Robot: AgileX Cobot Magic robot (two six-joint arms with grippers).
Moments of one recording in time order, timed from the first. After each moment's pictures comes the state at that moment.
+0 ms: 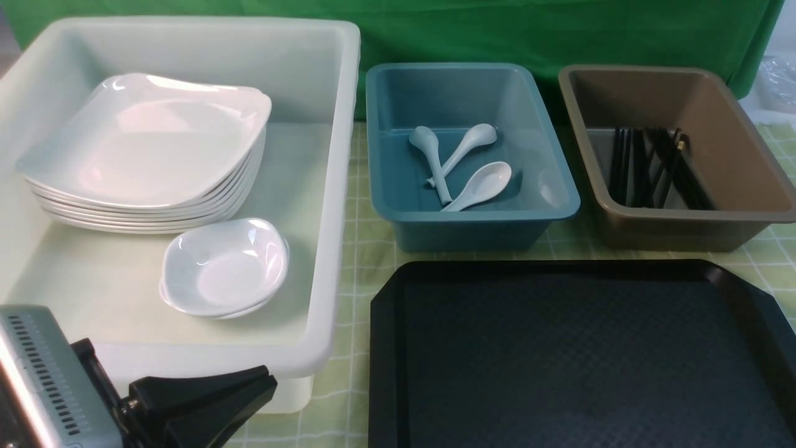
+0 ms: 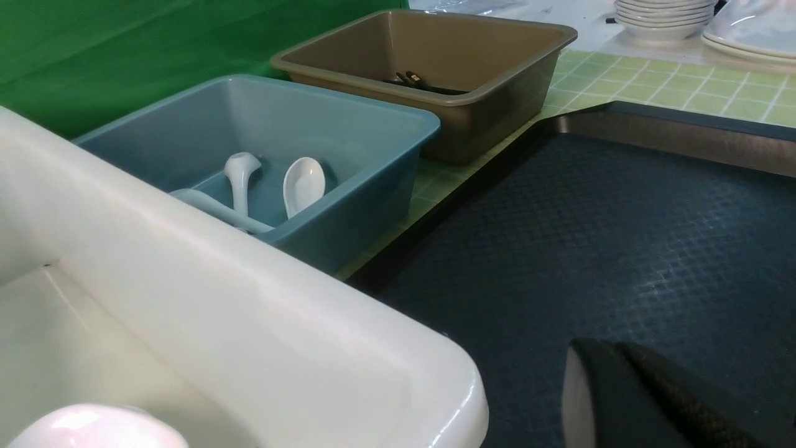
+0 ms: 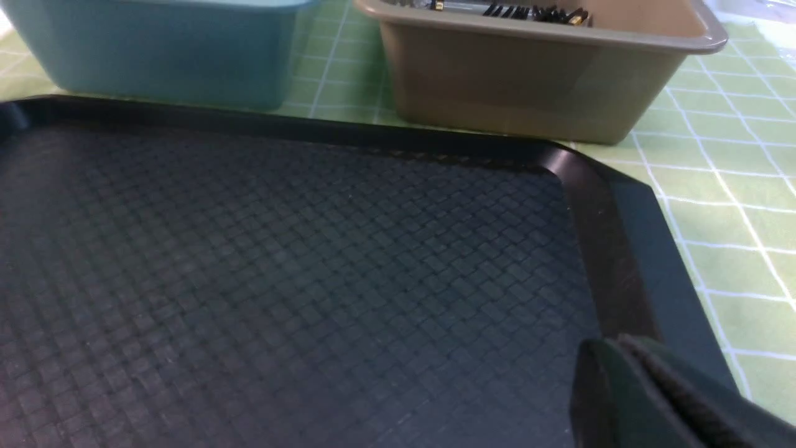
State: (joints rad) right arm 0.12 0.00 0.01 -0.13 0.26 0.09; left arm -0.79 0.61 -0.21 0.14 -0.10 0.03
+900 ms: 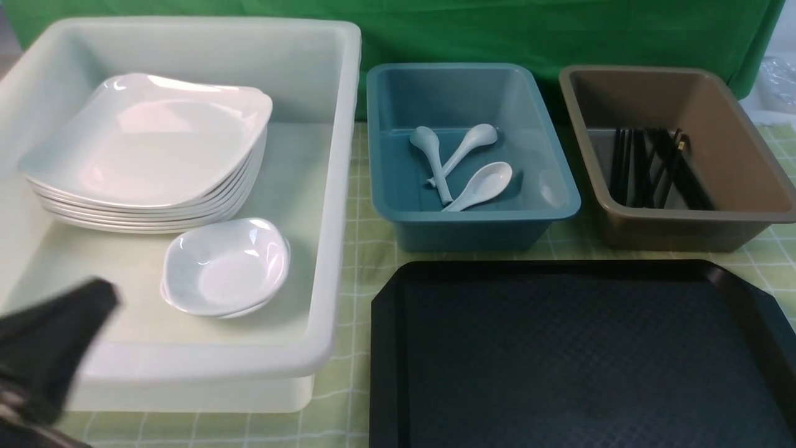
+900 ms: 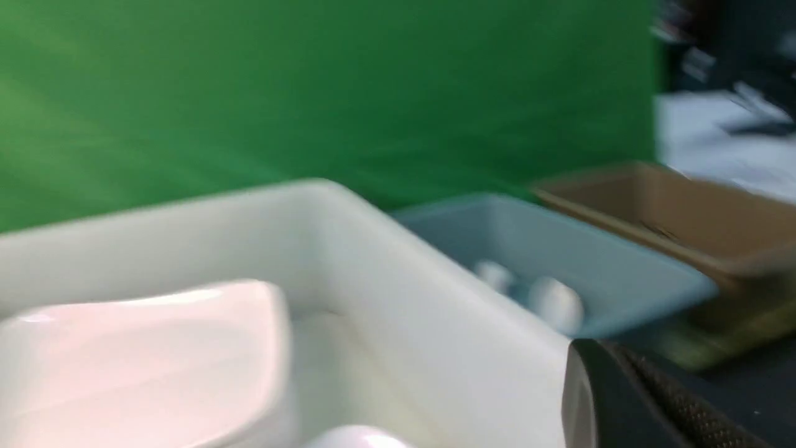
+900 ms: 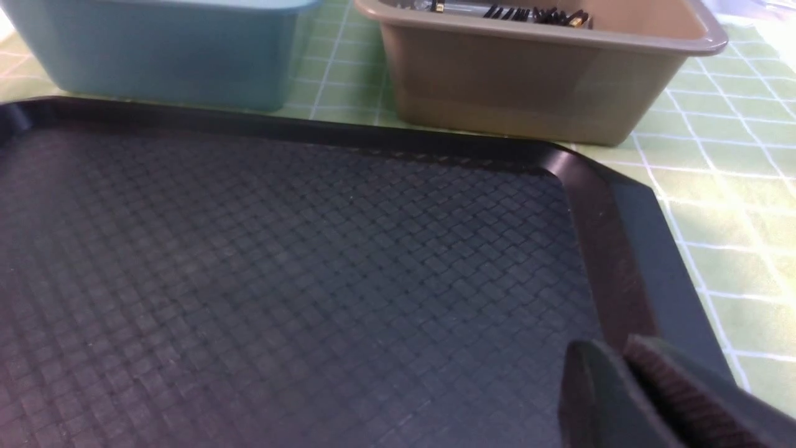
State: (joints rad) right arm 0.12 0.00 0.01 -0.13 0.26 0.09; left arm -0.34 0.30 -0.14 -0.04 -0.16 0.08
